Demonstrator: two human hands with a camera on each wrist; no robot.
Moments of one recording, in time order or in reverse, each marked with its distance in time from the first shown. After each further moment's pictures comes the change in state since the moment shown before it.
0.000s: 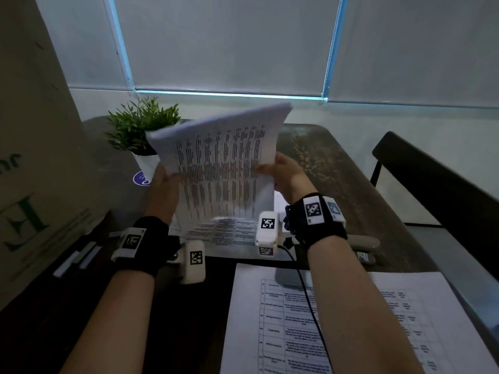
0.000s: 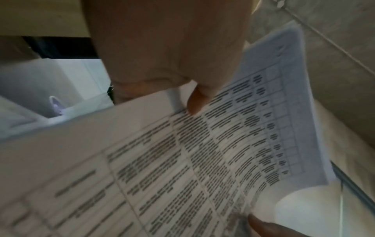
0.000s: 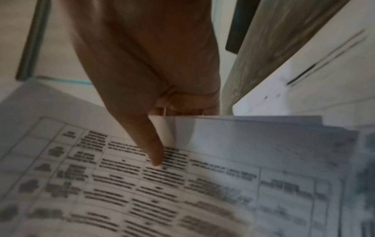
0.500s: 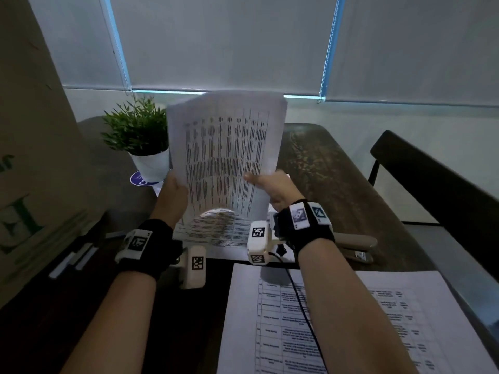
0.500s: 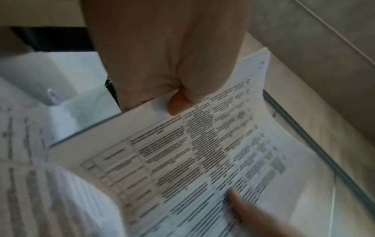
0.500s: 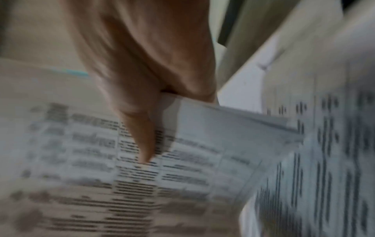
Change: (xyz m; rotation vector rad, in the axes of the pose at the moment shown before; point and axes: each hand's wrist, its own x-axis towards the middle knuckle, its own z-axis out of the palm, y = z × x) left_hand -0.008 -0.005 0.014 0.218 -0.095 -0.079; right_hand 0.003 0.026 0.007 -0.137 0.018 0.129
